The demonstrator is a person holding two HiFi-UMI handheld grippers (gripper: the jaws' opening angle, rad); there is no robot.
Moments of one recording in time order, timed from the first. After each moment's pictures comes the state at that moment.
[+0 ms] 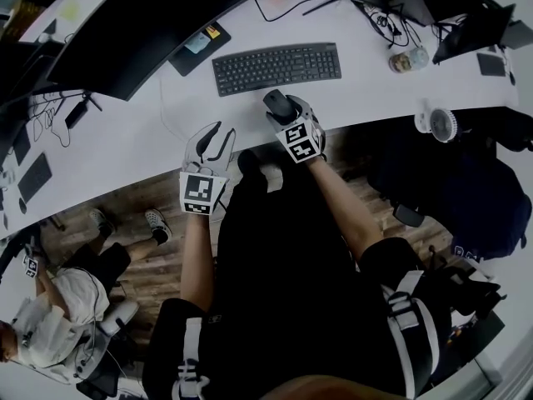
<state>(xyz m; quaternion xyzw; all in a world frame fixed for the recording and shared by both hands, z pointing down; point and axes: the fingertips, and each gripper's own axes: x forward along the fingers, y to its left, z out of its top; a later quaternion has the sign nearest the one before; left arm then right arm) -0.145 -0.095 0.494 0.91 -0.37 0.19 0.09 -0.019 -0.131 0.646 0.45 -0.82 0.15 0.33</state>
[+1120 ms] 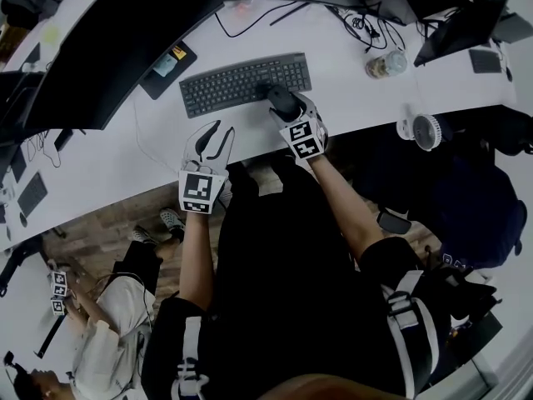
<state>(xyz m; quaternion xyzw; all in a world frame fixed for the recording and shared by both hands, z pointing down) -0.029 -0.139 0.495 0.91 -0.35 0.20 0.09 0.110 -0.174 0.642 0.48 -0.81 0.16 0.31</state>
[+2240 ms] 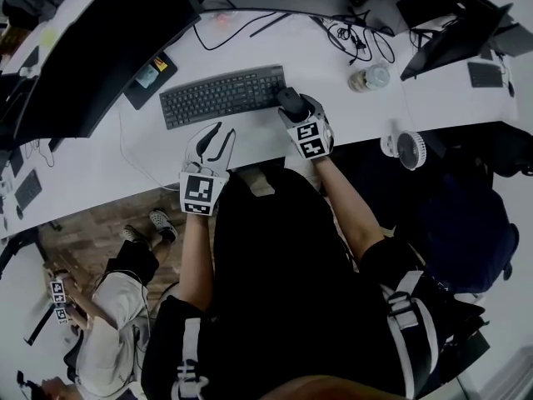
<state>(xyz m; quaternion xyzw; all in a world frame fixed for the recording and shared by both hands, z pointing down) 0.065 -0.155 0.497 0.90 -0.37 0.22 0.08 0.227 -0.197 0.660 0.48 -0.80 0.17 0.31</state>
